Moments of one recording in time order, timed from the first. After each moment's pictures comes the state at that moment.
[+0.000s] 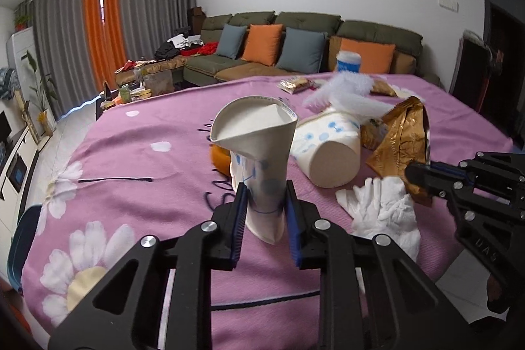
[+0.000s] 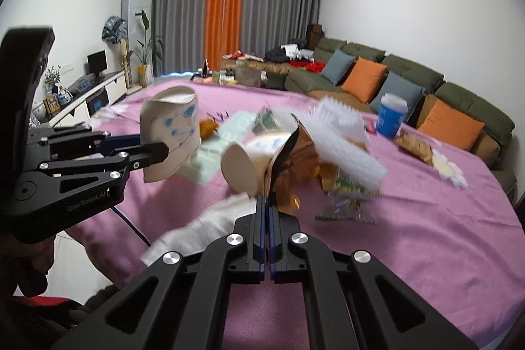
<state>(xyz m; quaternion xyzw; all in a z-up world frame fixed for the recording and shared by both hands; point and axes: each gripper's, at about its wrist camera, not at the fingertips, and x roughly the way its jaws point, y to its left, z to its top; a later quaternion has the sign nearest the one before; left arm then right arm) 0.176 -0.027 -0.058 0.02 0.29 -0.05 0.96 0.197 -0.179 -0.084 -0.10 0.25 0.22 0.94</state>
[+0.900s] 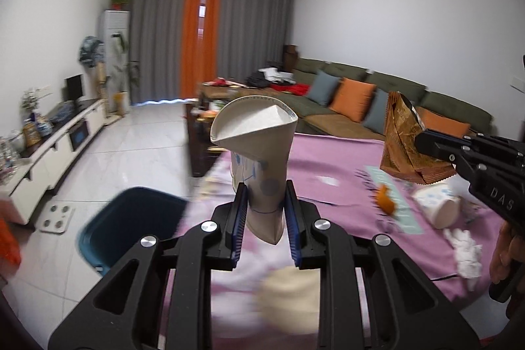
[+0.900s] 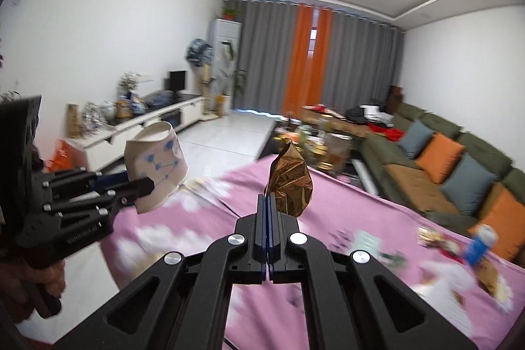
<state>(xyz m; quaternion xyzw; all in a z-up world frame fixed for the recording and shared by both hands) 0.079 0.153 -0.005 -0.06 0.19 0.15 0.97 0.206 -0.018 -0.007 -0.13 0.15 0.40 0.89</state>
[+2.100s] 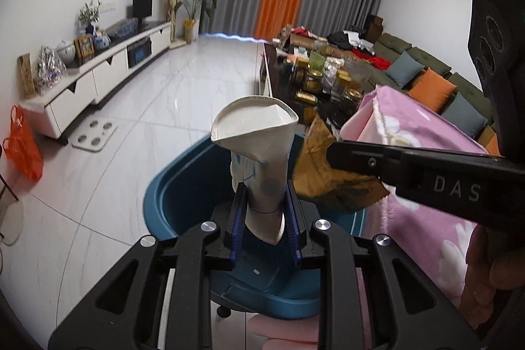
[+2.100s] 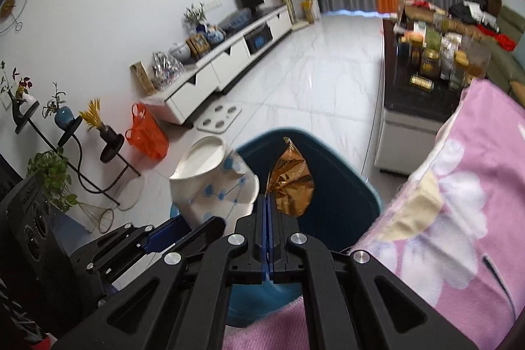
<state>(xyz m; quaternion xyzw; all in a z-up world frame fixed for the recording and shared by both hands) 0.113 0.368 -0.110 -0.19 0.30 0.26 0.90 0.235 0.256 -0.100 -0.12 0.41 0.54 0.72</state>
